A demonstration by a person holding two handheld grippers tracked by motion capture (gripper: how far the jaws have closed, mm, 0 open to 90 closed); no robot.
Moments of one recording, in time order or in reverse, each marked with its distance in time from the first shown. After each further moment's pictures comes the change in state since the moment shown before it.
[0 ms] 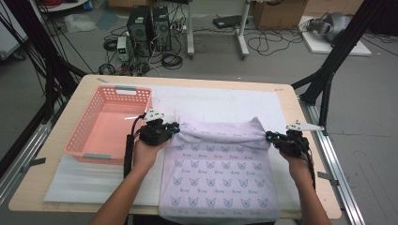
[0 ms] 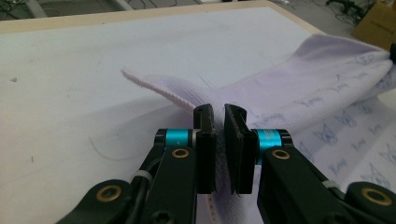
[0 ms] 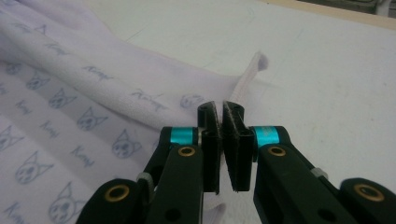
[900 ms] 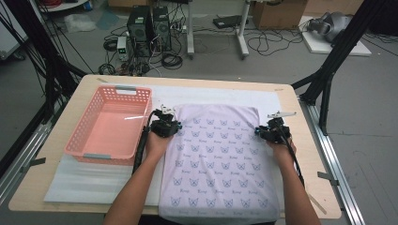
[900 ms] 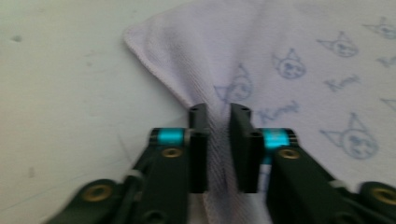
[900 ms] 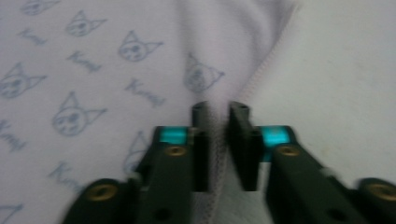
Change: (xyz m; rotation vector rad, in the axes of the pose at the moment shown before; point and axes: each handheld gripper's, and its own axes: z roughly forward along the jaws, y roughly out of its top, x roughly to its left) left arm 0.037 -0.007 0.084 0.159 0.197 -0.014; right arm -0.025 0.011 0.086 0.191 -0.097 0.020
